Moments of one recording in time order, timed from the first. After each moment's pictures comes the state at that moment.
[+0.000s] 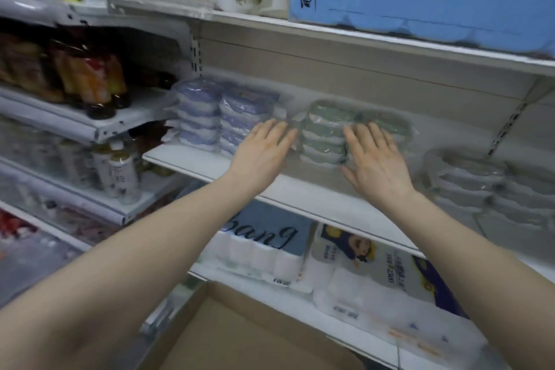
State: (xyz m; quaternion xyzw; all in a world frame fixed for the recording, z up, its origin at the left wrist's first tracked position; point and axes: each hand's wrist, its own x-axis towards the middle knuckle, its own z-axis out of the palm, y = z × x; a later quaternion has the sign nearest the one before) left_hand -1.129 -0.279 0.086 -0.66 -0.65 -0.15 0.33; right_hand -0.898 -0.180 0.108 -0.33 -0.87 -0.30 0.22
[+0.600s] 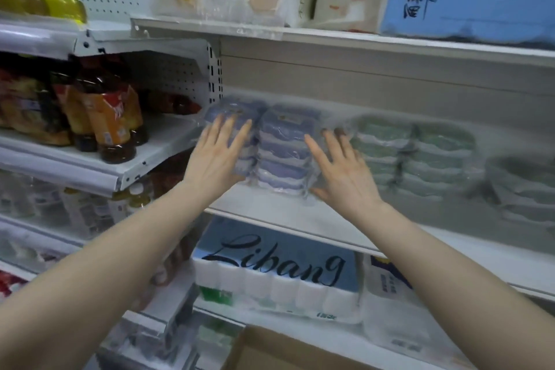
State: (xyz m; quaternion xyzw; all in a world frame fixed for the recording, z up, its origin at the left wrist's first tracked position) left_hand -1.356 -0.281 0.082 -0.62 -0.71 -0.11 0.30; right_hand -1.101 -0.196 0.089 -0.37 -0.88 -0.23 0.18
